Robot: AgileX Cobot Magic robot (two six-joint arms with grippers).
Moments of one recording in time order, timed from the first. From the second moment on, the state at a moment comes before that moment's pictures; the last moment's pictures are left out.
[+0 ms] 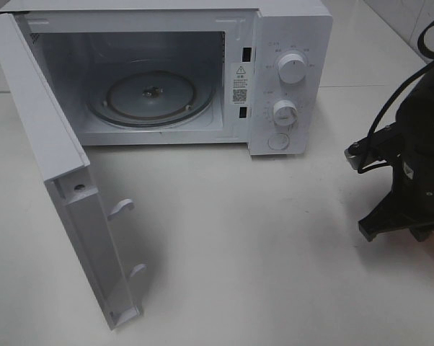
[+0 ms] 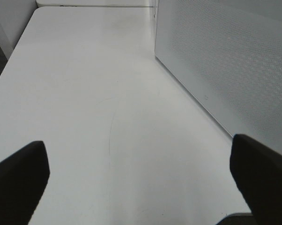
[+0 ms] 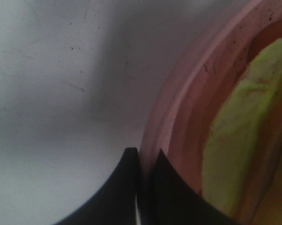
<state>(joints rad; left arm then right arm) 0.02 0.00 -0.52 -0.05 1.08 0.02 0.35 1.74 -0.81 -0.56 0.72 0.45</state>
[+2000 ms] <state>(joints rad) 0.02 0.00 -0.52 -0.05 1.08 0.02 1.24 1.45 -0.73 -0.54 1.04 0.48</state>
